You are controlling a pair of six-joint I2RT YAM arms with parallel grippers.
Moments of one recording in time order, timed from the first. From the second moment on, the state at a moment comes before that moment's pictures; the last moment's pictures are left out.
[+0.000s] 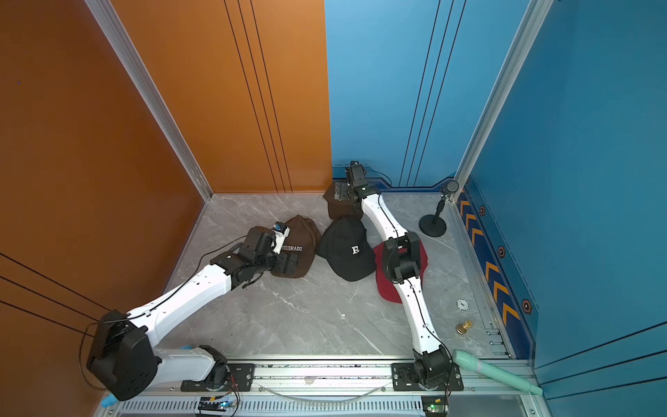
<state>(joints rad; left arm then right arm) -0.51 1.33 0.95 -0.44 -0.05 -0.14 0.35 2.60 2.54 -0.60 0.12 0.24</state>
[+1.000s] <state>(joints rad) -0.48 1.45 0.99 -0.45 0.07 -0.12 0.33 2.84 2.70 -0.42 0.23 0.24</state>
